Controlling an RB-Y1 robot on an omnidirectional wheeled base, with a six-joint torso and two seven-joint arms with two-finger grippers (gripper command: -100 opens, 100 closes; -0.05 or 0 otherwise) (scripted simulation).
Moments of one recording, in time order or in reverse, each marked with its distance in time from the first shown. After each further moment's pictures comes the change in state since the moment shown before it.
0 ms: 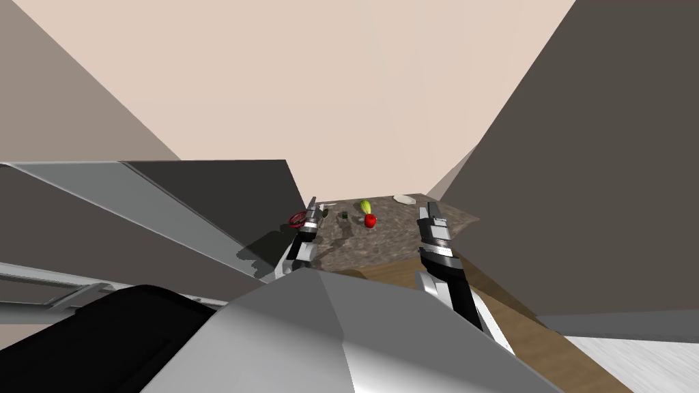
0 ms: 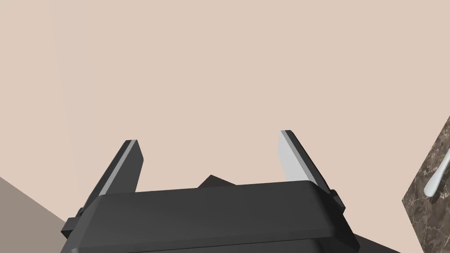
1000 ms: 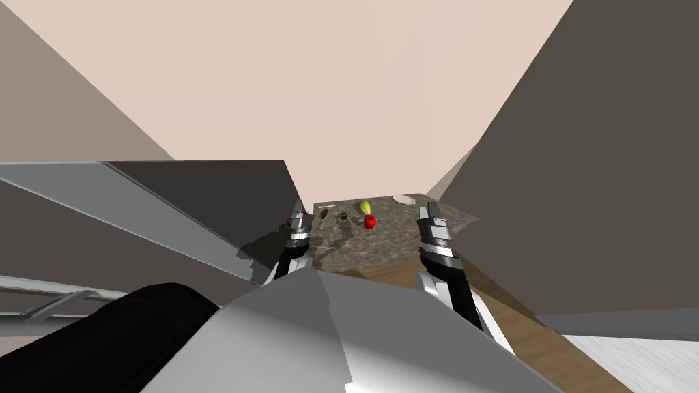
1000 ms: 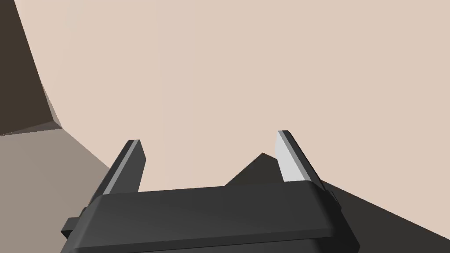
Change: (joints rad) left arm 0.228 -0.098 -0.008 -0.171 -0.066 -0.226 -0.036; right arm 0.000 0.000 0.000 0.000 0.000 0.000 0.000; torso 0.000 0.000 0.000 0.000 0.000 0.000
